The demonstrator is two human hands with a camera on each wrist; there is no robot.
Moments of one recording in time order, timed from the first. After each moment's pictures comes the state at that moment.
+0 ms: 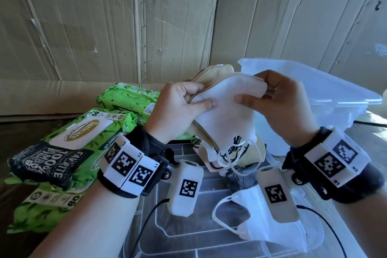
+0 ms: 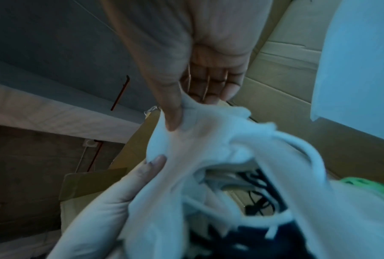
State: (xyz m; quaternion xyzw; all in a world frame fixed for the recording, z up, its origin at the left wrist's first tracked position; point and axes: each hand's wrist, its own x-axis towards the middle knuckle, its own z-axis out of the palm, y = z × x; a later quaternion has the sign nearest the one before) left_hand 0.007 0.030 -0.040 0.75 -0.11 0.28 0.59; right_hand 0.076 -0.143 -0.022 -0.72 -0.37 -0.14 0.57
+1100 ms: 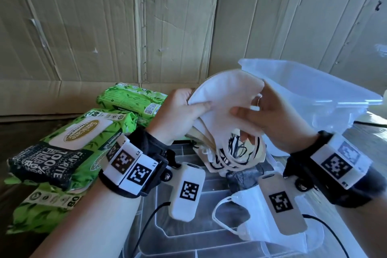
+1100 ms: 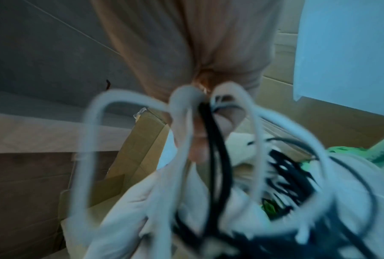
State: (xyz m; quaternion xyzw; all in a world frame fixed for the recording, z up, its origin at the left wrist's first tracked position) left_hand 0.004 0.026 -0.039 0.77 0.01 0.18 0.61; right_hand 0.072 -0.141 -0.034 -0.69 -0.37 0.04 0.61
